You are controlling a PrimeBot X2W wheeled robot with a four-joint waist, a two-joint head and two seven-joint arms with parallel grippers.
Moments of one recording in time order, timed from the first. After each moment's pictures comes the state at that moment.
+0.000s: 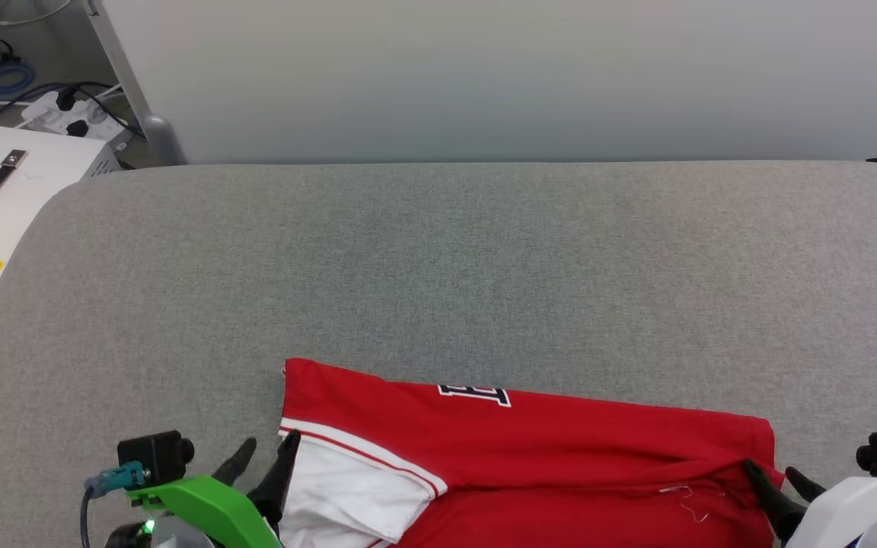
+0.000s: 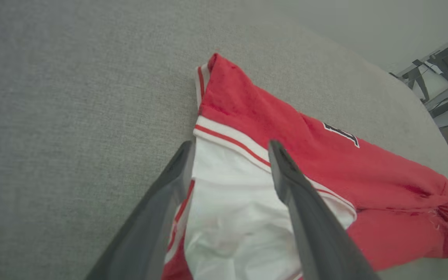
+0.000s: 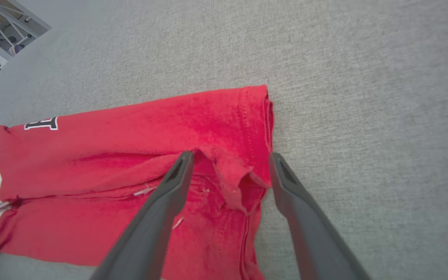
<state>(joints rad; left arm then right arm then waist) -0.05 0.48 -0.51 0.21 -1.03 0.05 -0.06 0.06 -0.28 0.03 0.24 0.66 0.13 0.28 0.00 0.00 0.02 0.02</state>
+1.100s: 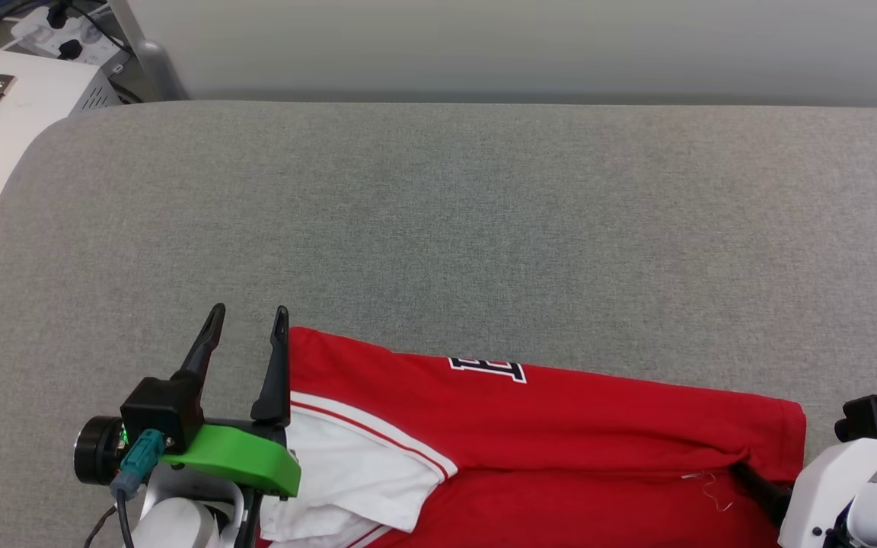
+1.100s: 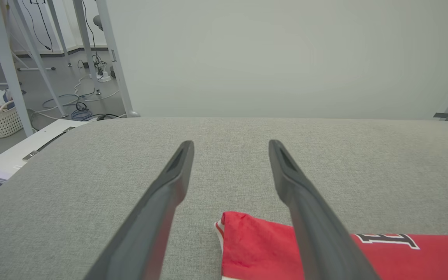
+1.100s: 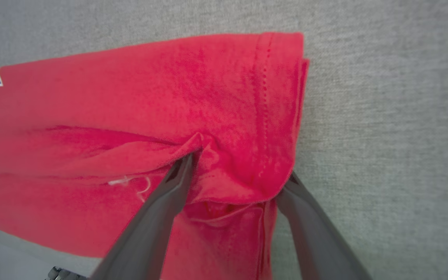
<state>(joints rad) -0.11 0.38 -0.38 0.02 -0.47 0.21 -0.26 0.01 -0.26 -0.02 0.17 0.59 0.13 0.60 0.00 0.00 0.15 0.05</state>
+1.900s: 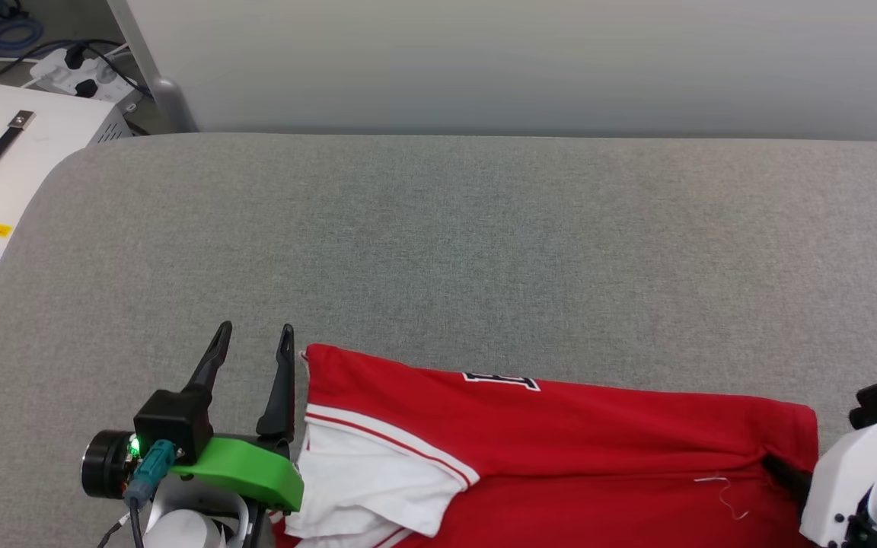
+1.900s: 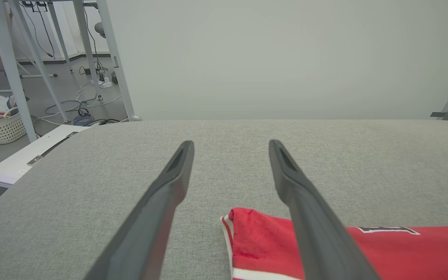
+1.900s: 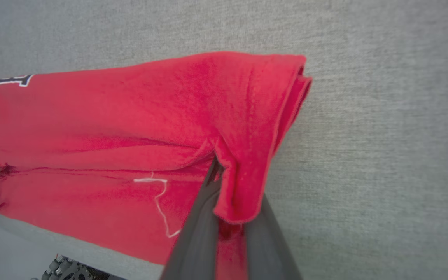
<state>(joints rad) -0.09 0.35 -0.36 0.07 -0.43 0.17 -0.26 -0.04 -0.33 0.01 0.22 0.66 0.13 0.61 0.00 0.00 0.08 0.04</state>
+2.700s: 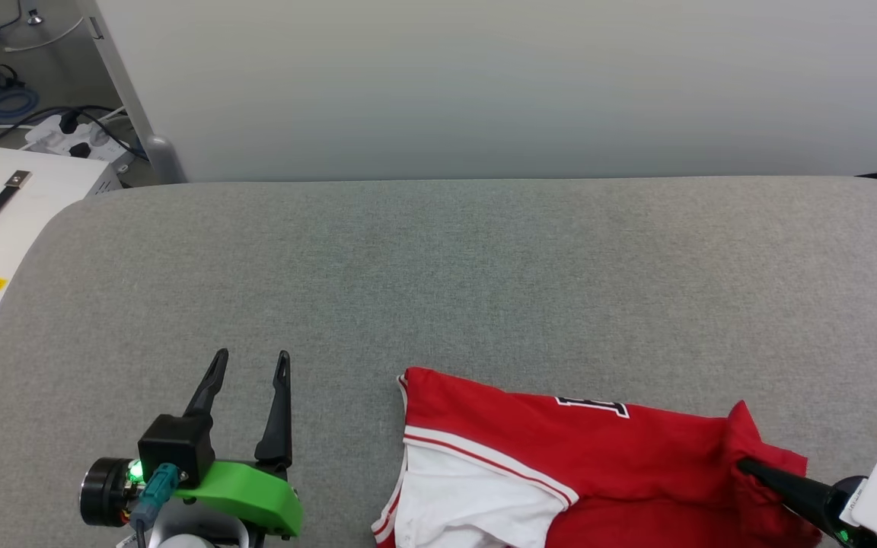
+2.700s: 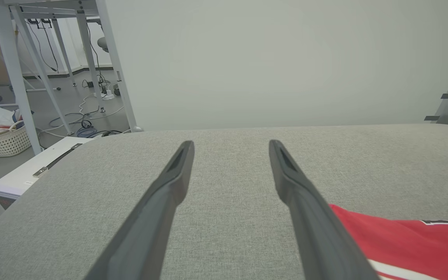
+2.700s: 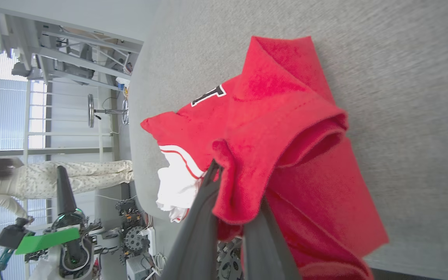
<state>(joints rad) -0.04 0.36 -0.36 0.06 -0.42 0.21 -0.25 -0.02 -0.07 -0.42 0.07 0.96 0.13 1.08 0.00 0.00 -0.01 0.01</state>
